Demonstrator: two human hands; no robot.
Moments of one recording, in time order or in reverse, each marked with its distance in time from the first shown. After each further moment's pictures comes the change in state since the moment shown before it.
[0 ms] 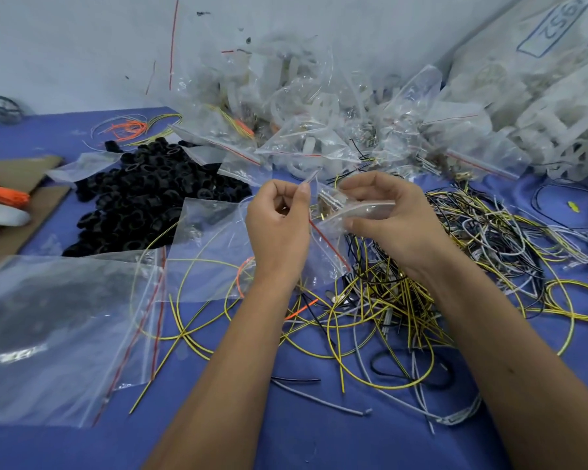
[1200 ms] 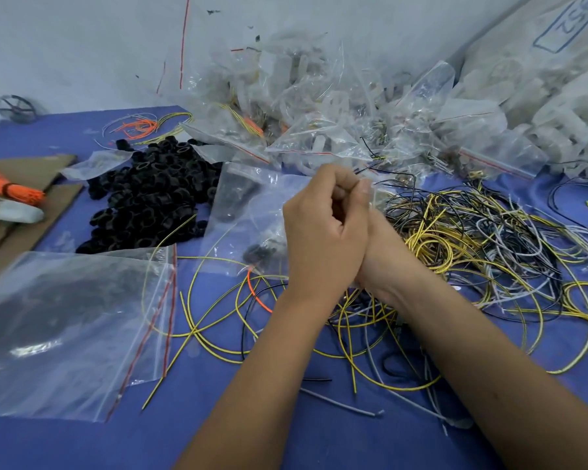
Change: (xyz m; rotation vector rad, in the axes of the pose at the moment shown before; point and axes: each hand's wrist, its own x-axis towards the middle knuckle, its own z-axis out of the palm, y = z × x) left_hand -0.032 0.029 0.014 0.120 -0.066 0.431; right_hand -0.019 -0.003 0.054 0.310 -0.166 0.192
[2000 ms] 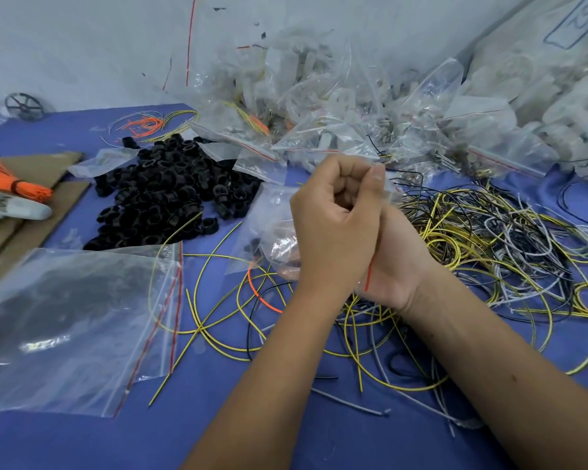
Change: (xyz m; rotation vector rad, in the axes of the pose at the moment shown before) left_hand 0.005 0.018 0.004 -0.284 0.018 -0.241; right_hand -0.004 -0.021 0.007 0.685 -0.139 0.292
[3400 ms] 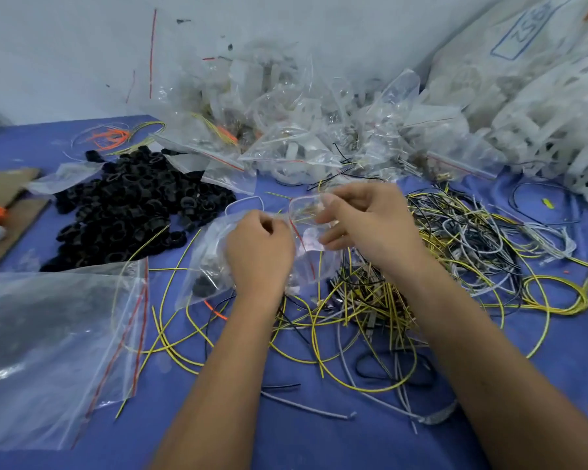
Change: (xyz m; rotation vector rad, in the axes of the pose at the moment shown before) left_hand 0.020 -0.056 -0.041 0.758 0.069 -0.286; right_hand -0.007 -0.033 -0.020 -0.980 0.420 -0.450
